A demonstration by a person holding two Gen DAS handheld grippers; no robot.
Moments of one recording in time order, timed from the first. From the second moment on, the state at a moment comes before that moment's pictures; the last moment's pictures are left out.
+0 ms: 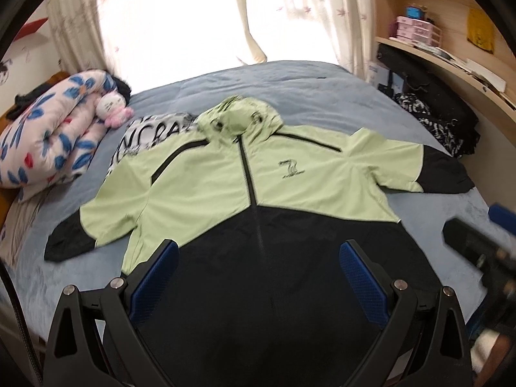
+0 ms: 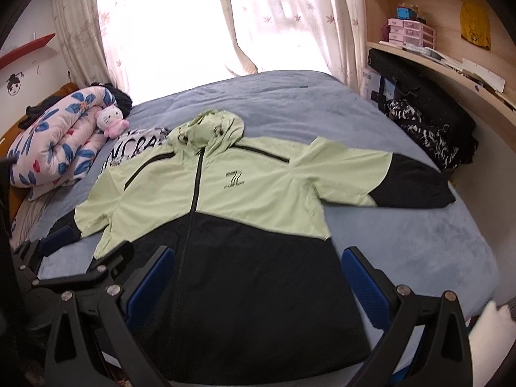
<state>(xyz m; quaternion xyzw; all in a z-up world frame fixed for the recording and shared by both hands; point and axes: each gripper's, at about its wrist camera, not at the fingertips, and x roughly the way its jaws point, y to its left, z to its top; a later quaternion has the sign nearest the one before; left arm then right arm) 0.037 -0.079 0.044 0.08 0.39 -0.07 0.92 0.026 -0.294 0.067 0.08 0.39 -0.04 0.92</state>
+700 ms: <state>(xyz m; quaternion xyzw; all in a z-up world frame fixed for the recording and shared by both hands) 0.121 -0.203 0.070 0.08 0.30 -0.16 0.94 0.085 -0.452 0.089 0.09 0.35 -0.19 0.91</state>
